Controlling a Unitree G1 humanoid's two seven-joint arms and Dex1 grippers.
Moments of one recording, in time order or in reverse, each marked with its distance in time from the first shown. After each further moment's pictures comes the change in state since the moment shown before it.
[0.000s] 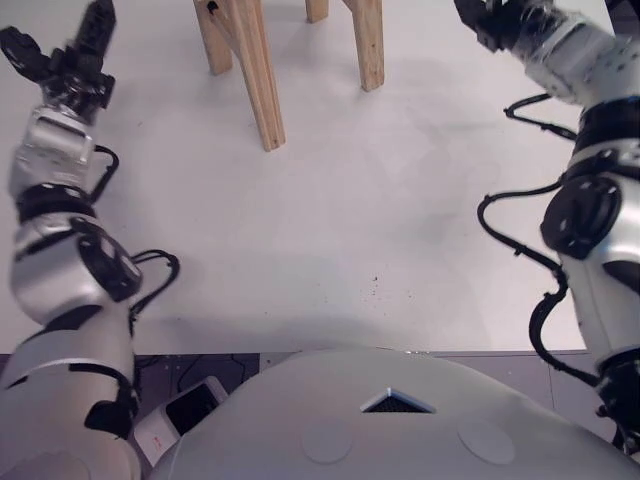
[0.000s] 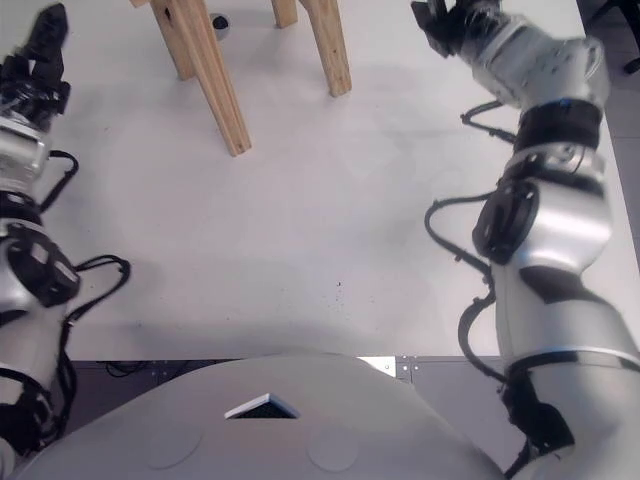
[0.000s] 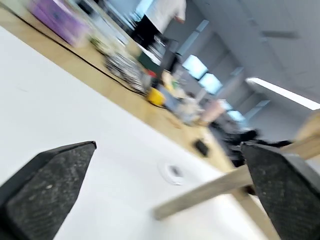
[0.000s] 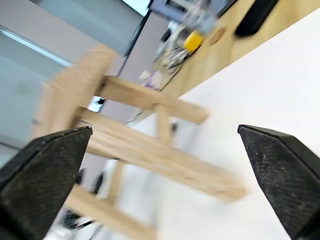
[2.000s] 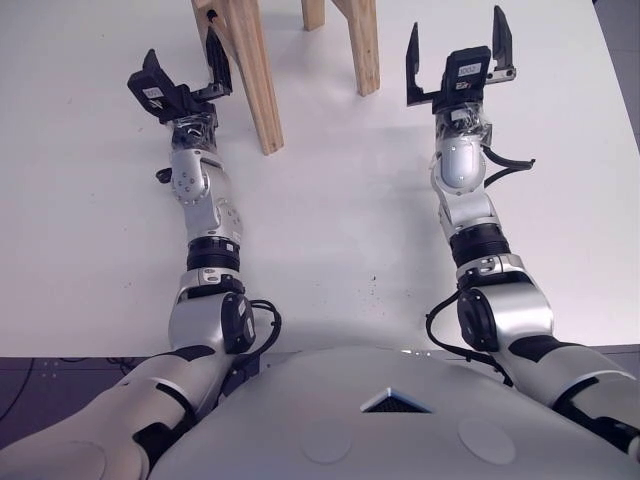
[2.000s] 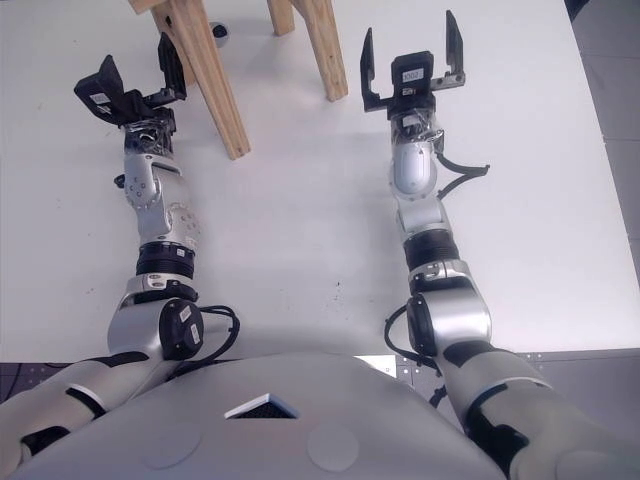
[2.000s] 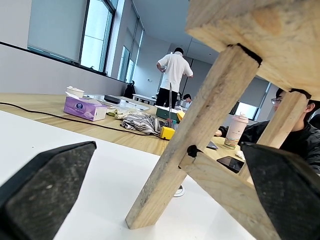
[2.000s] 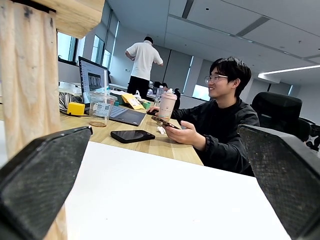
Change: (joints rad) left arm 0.211 -0.441 -0.177 -0.289 0.405 -0.607 0.391; right arm 0.391 0.251 0.383 -0.118 -0.898 -1.253 -0.757
